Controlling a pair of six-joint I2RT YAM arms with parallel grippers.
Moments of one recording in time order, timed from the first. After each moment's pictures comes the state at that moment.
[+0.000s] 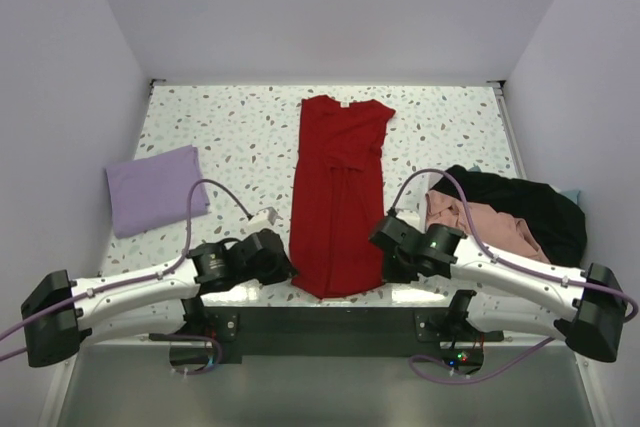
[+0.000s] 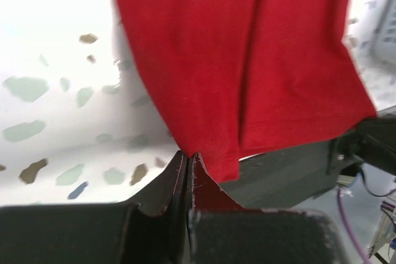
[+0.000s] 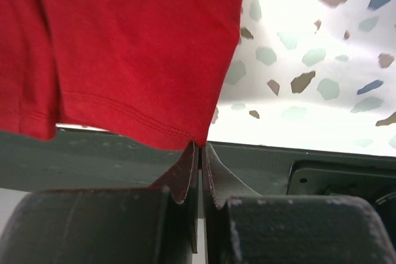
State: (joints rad) left arm -1.08 0.93 0.45 -0.43 -0.17 -1.21; right arm 1.03 1.04 0.69 -0.92 0.17 1.08
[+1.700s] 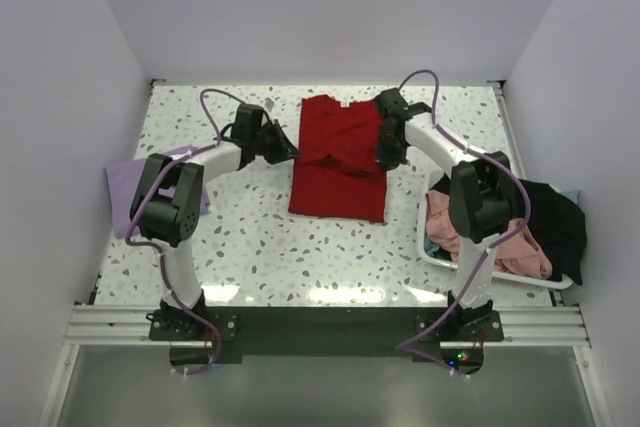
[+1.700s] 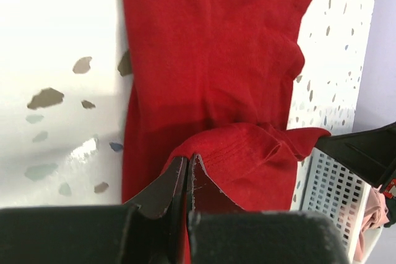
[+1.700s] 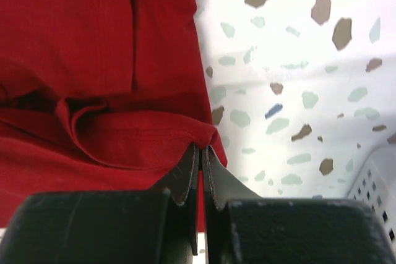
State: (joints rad) left arm -0.29 1.92 1.21 0.00 0.38 -0.72; right arm 0.36 1.97 1.60 -0.87 0.13 0.54
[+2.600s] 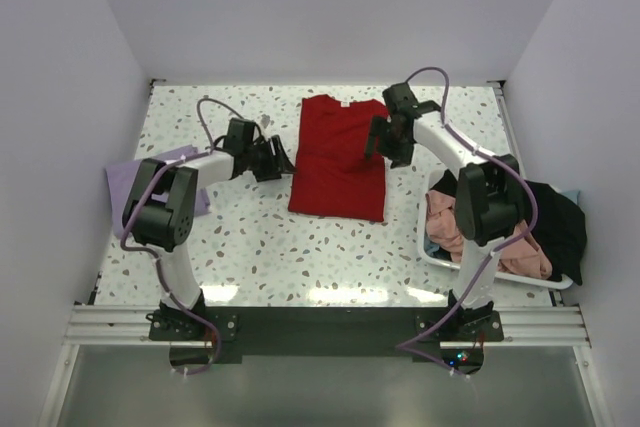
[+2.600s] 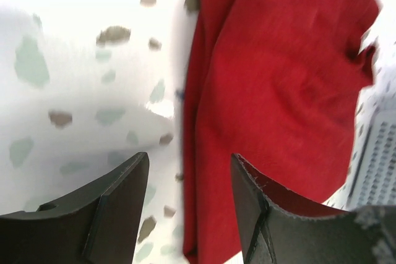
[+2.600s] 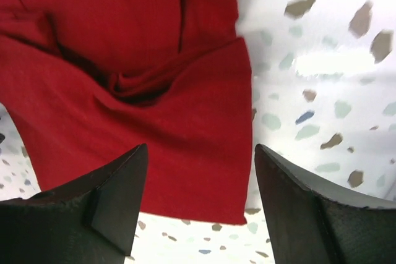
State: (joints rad) left arm -0.25 1.89 1.11 -0.05 0.40 -0.56; right arm 0.32 1.96 1.62 -0.80 0.00 0.54
